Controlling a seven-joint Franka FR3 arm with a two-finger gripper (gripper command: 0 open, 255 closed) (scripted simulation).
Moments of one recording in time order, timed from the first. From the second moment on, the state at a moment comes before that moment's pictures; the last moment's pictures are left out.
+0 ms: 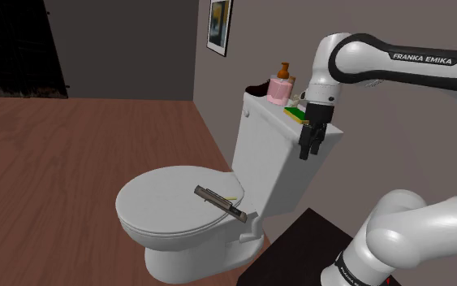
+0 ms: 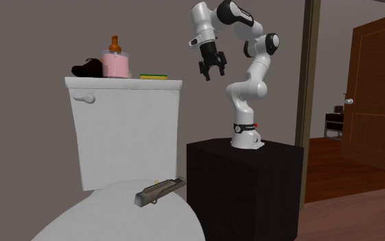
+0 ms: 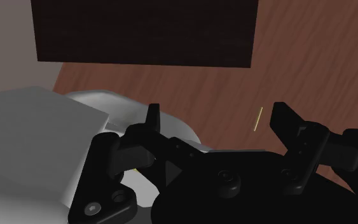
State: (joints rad) arm 0.00 -0.76 -0.07 -2.43 0.10 1.46 -0.11
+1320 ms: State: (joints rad) arm 0.04 -0.35 0.00 -2.68 0.07 2.32 -0.16
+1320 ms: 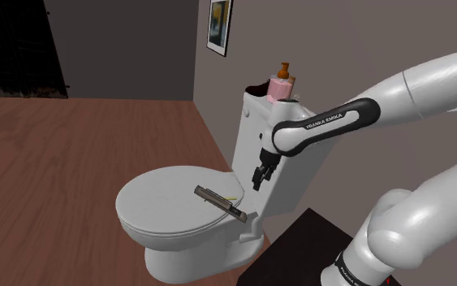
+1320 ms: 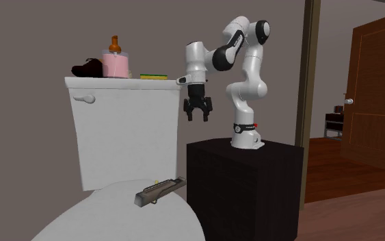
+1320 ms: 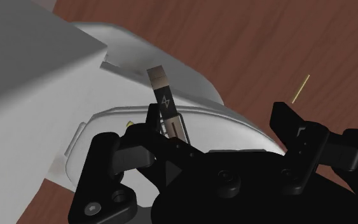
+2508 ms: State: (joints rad) arm 0.11 0.42 -0.05 -2.38 -0.16 2.98 -0.02
